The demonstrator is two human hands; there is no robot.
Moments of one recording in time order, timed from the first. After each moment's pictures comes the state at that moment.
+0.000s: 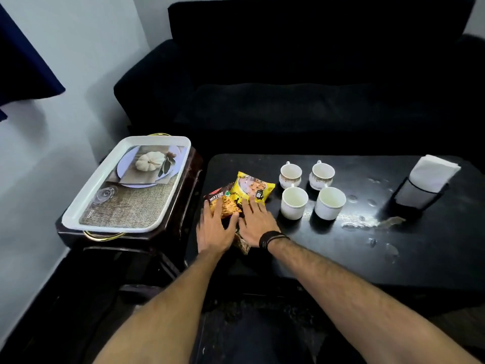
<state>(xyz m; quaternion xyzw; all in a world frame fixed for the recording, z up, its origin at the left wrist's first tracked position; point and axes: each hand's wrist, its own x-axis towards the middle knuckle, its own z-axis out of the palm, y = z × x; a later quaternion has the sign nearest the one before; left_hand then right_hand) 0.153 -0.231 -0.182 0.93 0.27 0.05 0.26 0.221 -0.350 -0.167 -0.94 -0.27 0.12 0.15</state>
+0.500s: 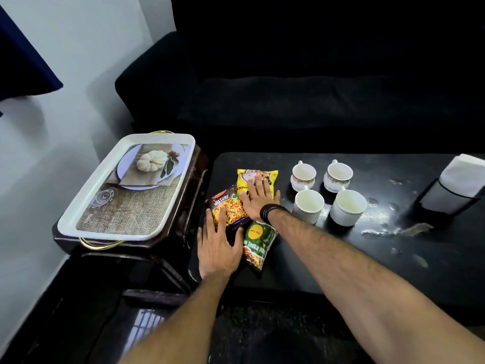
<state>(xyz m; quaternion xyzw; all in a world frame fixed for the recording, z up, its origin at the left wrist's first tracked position) 0.138 -0.231 -0.210 0.95 0.27 0.09 0.15 0.294 -0.305 -0.177 -0.94 -0.22 0.21 0.16</state>
